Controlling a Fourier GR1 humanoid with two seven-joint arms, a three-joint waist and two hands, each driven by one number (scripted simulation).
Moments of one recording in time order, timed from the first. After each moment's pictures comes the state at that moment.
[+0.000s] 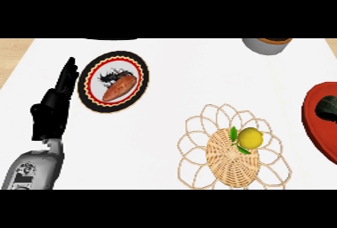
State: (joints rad) left arm -0.23 0.20 0.00 -1.60 -0.17 0.14 0.17; right arm -0.54 -0.70 -0.32 -0.47 0.21 0.10 -0.75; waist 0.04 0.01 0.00
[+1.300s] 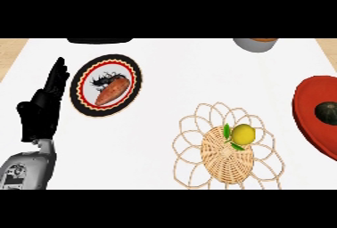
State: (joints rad) left arm -0.22 0.22 0.05 -1.60 -0.16 0.13 0.18; right arm -0.37 -0.98 -0.44 -0.29 0.06 0.51 -0.84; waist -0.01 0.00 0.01
